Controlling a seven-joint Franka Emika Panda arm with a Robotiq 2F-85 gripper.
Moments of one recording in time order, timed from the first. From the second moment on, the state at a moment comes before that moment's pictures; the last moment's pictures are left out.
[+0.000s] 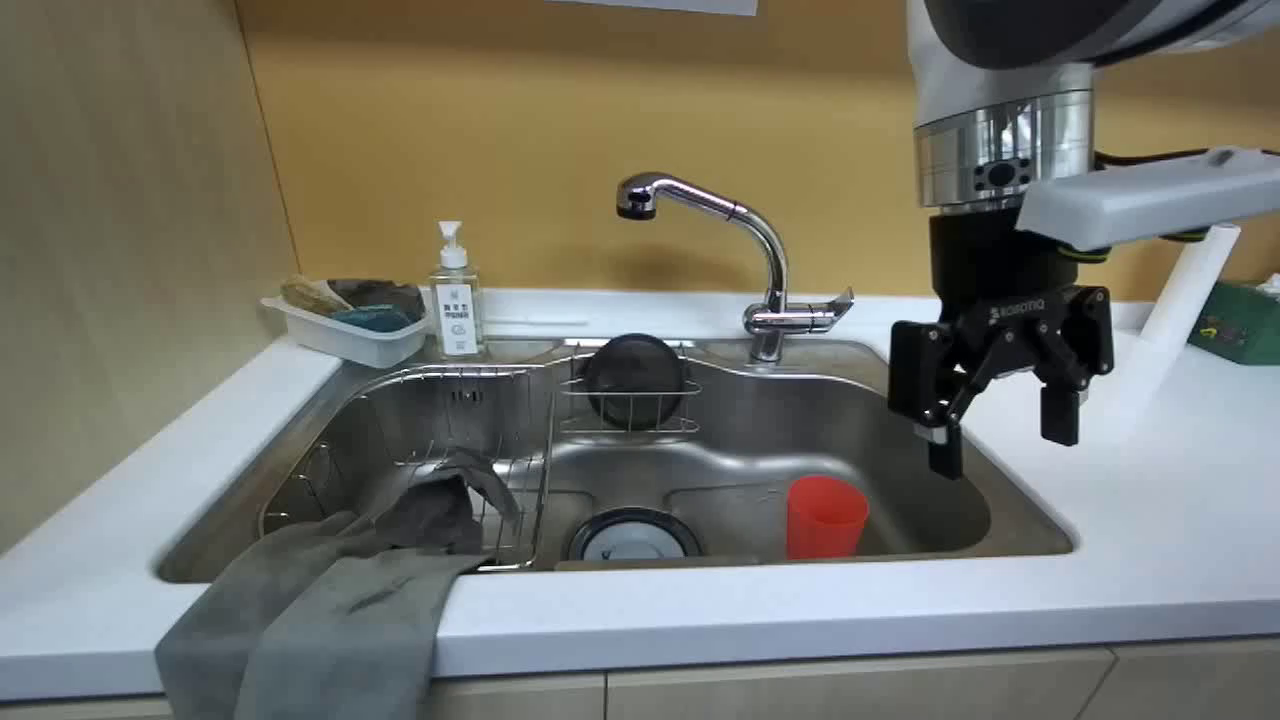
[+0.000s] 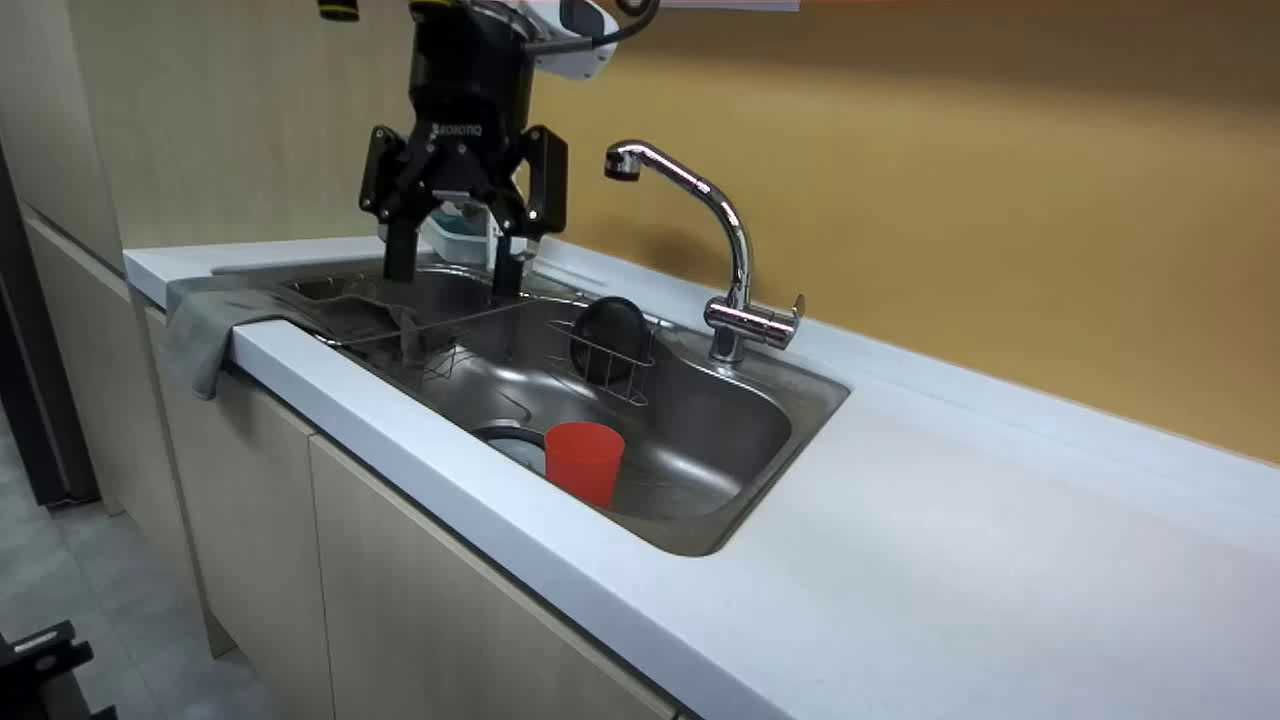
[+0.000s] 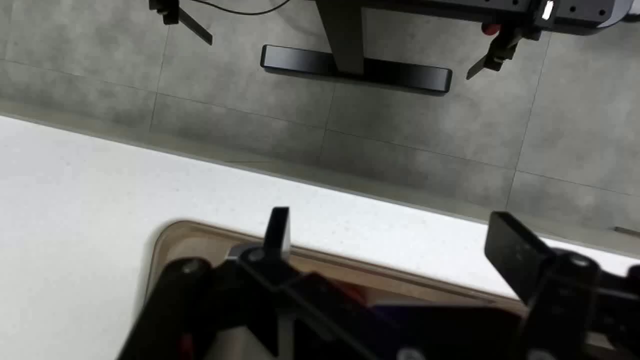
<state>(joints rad) 0.08 -0.22 0.21 -2.32 -0.06 1.83 0.15</state>
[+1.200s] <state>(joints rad) 0.08 -0.19 0.19 -2.32 -0.08 1.92 0.16</state>
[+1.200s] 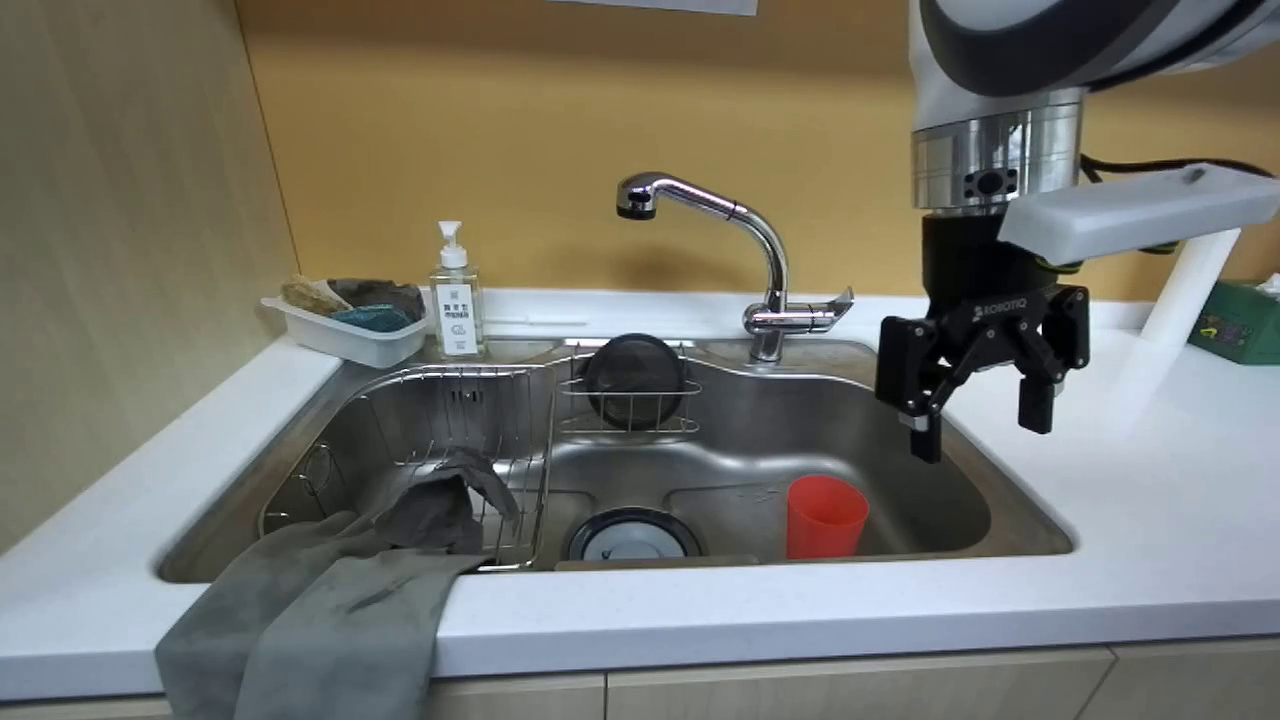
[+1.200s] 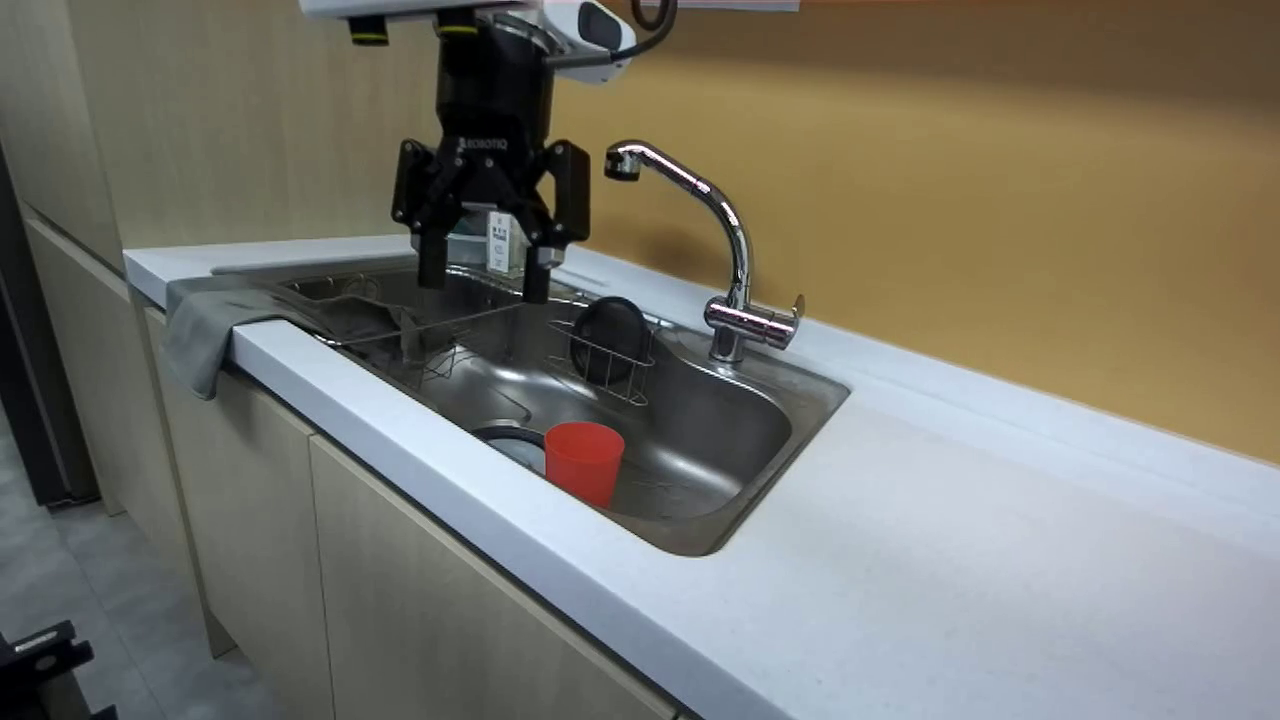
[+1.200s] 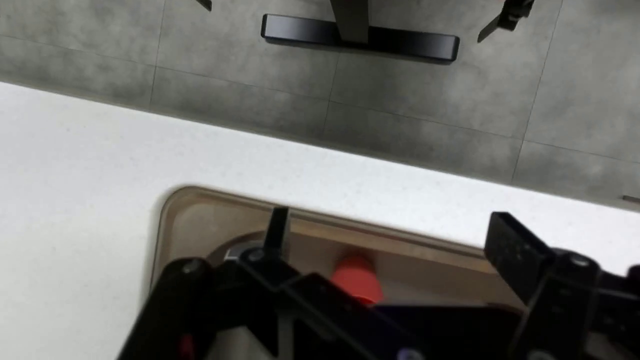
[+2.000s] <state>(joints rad) 0.08 0.06 0.16 -2.23 -0.18 2.23 0.21</state>
